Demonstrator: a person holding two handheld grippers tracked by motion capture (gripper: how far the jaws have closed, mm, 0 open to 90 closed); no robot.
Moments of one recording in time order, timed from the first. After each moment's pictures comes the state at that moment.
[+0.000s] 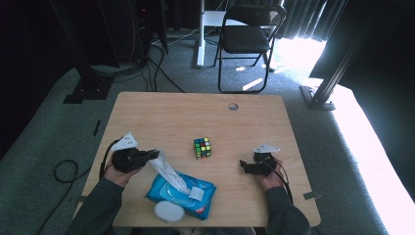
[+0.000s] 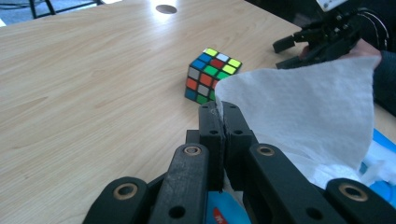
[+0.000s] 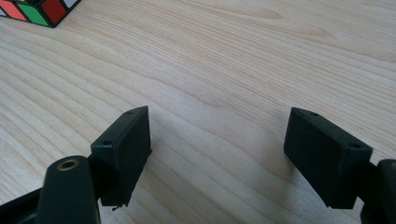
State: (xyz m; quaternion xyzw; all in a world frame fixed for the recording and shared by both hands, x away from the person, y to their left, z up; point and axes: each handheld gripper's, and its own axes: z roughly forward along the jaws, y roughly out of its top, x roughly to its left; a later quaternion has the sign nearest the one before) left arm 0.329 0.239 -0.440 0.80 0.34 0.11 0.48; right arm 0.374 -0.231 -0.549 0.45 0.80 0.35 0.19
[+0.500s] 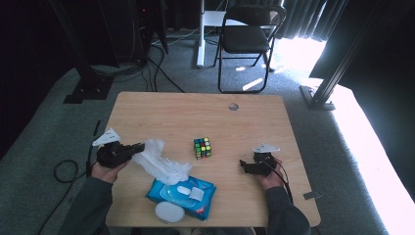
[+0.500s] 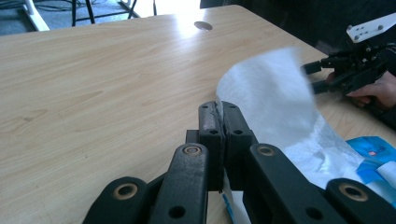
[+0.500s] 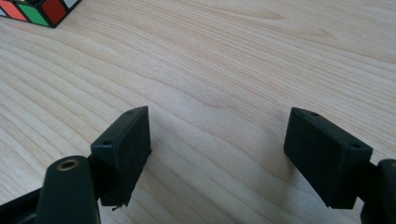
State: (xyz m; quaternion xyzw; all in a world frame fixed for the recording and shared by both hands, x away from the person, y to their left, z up) left arm 0.334 0.278 -0.437 0.77 0.39 0.13 0.49; right arm 0.375 -0.231 -0.549 0.44 0.80 0.35 0.19
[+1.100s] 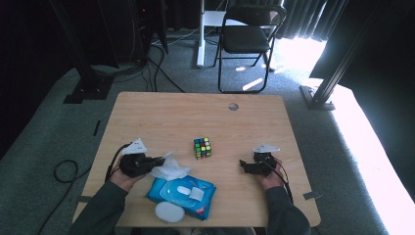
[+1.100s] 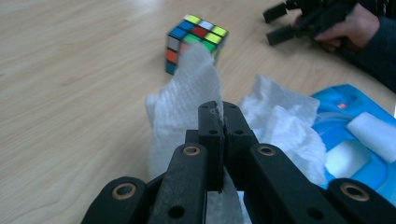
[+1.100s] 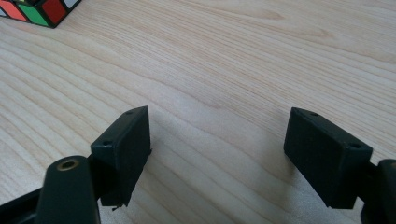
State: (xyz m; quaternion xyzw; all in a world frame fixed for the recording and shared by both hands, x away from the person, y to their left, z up) left arm 0.324 0.214 -0.458 0.84 0.31 0.07 0.44; right arm 0.375 -0.231 -0.549 0.44 0.80 0.35 0.19
